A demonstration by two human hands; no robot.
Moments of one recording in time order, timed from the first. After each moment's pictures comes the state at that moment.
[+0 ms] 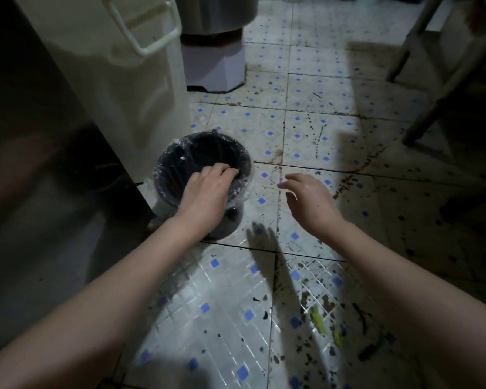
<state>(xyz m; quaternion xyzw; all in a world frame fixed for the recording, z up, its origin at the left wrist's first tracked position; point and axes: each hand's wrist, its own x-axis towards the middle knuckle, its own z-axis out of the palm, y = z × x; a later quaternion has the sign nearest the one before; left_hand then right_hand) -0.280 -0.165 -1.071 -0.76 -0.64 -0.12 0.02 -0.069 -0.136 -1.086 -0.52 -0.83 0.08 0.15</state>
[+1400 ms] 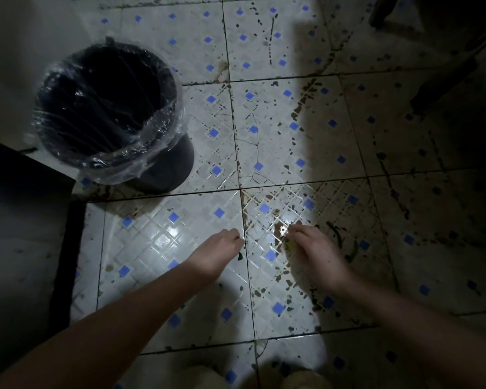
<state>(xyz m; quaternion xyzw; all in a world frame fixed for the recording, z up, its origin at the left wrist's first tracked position) -0.217 -0.266 -1.253 -0.88 -0.40 0.08 -0.23 0.022 -0.304 -1.217 -0.62 -0.73 0.28 0.01</state>
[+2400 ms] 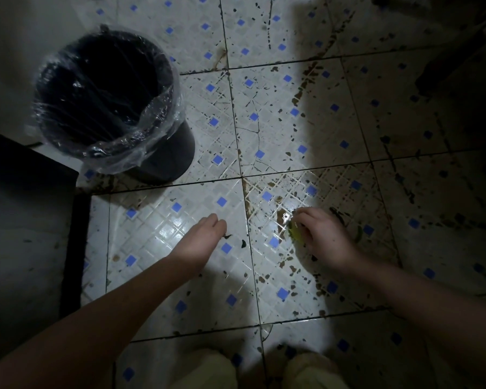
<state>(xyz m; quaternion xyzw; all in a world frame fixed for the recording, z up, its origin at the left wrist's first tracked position) -0.244 -0.270 -1.248 -0.83 -0.50 0.07 -0.23 0.026 -0.300 -1.225 -0.63 -0.73 0.26 0.06</state>
